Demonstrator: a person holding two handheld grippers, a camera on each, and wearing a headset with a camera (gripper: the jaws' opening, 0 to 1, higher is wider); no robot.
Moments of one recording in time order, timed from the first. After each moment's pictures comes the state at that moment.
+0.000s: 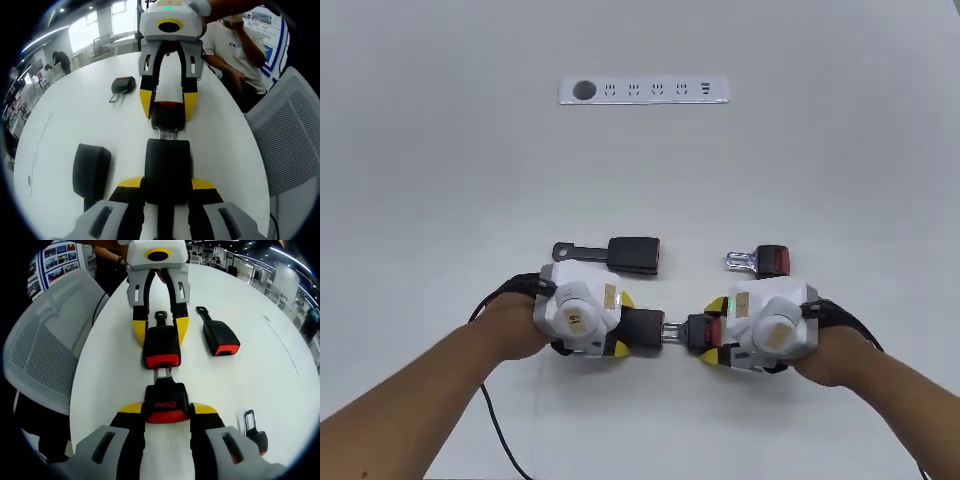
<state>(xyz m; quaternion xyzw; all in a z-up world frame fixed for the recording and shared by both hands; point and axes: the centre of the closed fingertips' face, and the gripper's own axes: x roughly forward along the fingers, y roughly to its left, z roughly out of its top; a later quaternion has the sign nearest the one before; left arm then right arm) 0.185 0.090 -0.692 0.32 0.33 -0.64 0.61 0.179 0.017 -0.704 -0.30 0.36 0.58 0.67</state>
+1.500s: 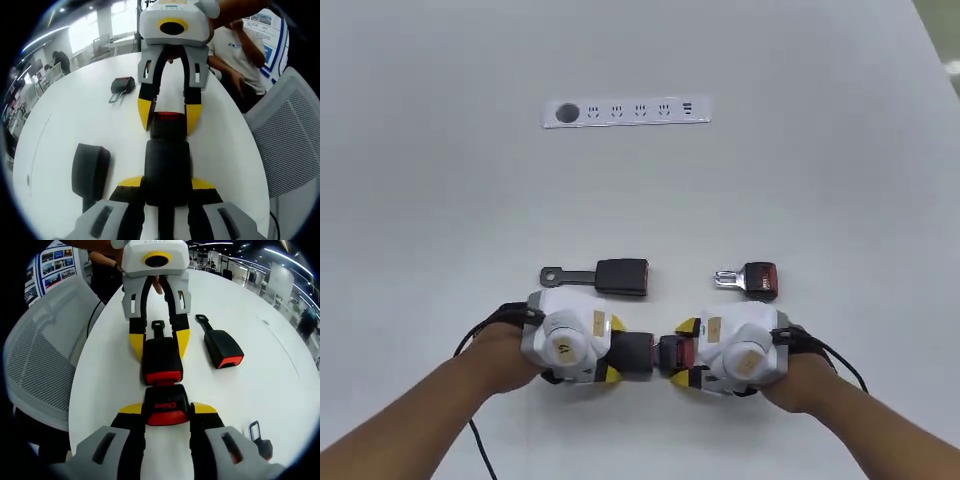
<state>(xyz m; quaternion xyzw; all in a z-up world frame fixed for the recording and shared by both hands) 0.181 0.093 -0.693 0.31 0.33 -0.64 0.62 0.178 0.036 -0.689 -0.27 0.33 0.58 0.69</state>
